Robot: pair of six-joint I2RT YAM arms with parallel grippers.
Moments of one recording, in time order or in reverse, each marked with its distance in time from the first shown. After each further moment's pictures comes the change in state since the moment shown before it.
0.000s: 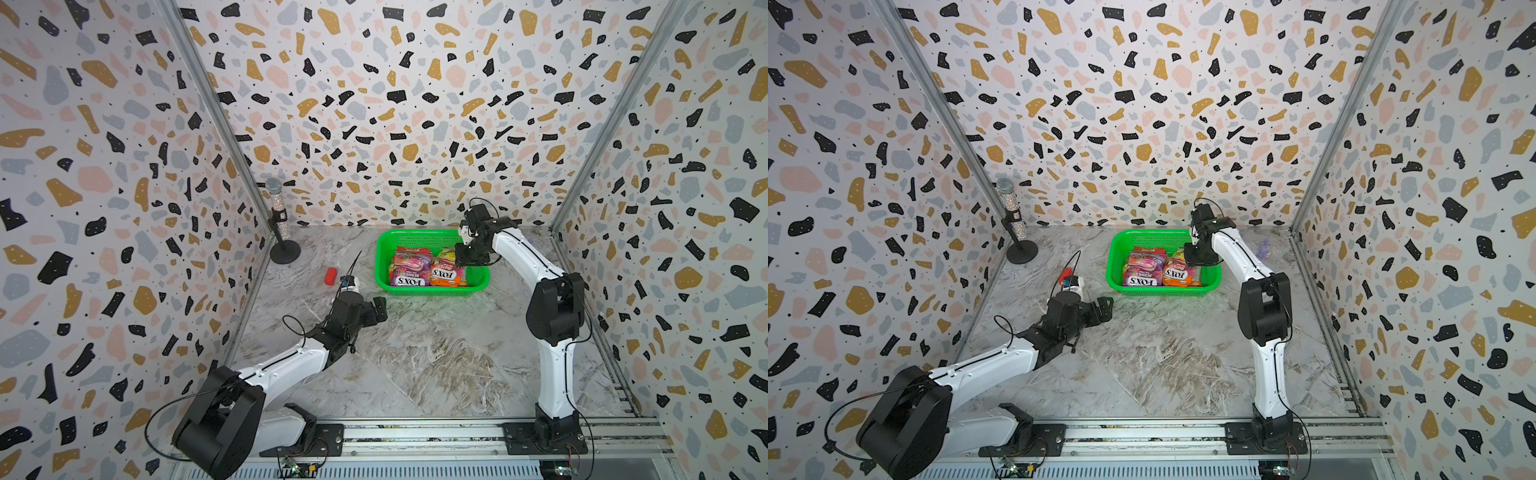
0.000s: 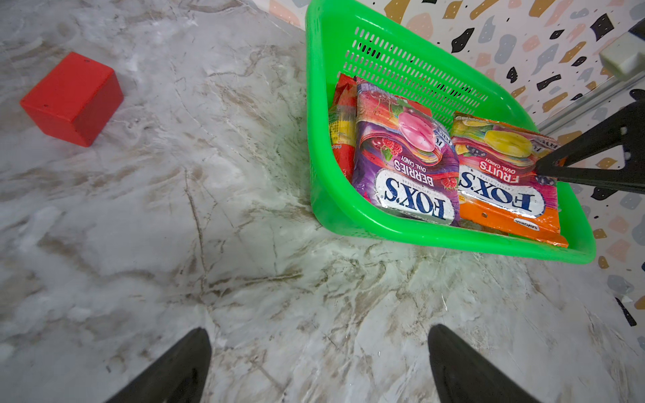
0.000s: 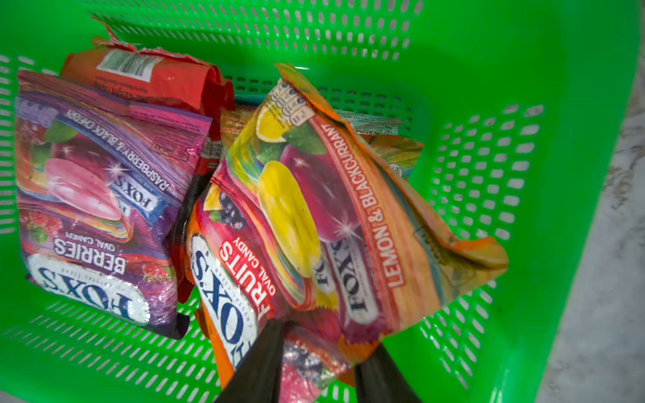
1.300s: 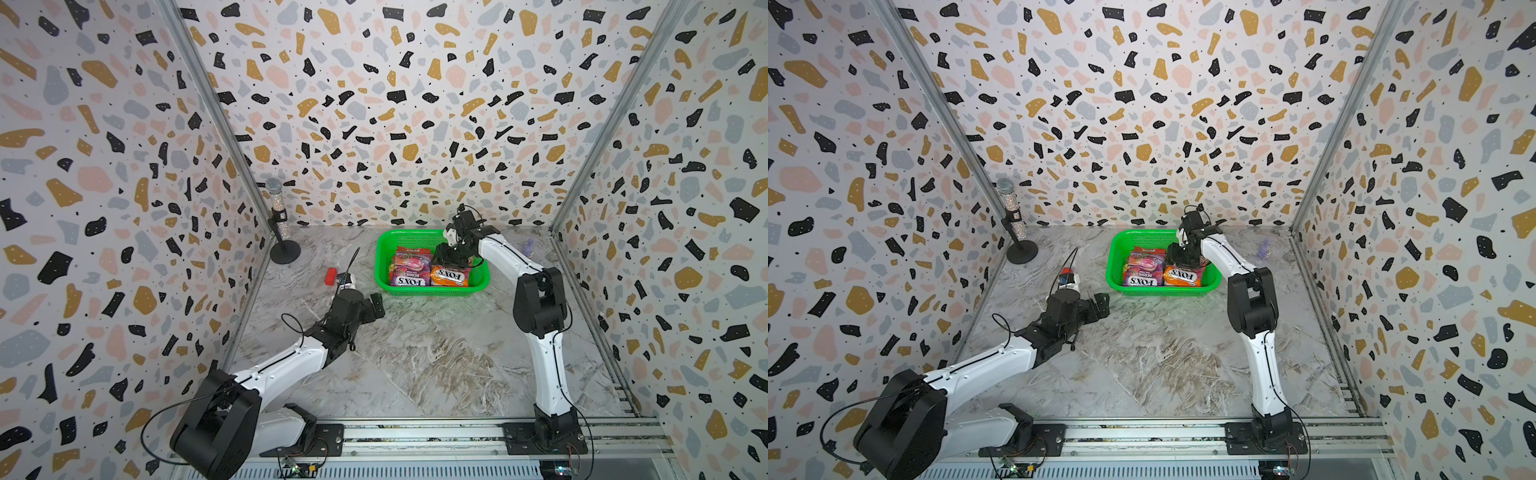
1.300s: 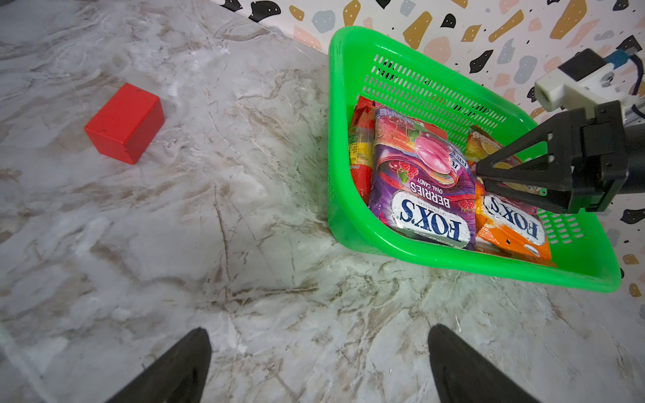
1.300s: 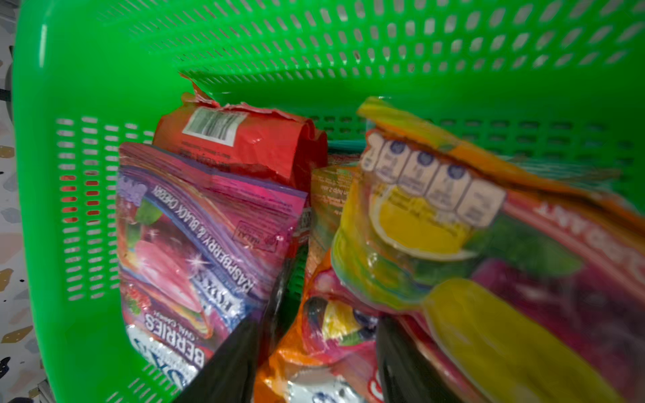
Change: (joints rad) left arm 0.000 -0.017 0.029 -0.060 -0.076 -0.008; right arm 0.023 0.120 0.000 0.230 -0.246 0.182
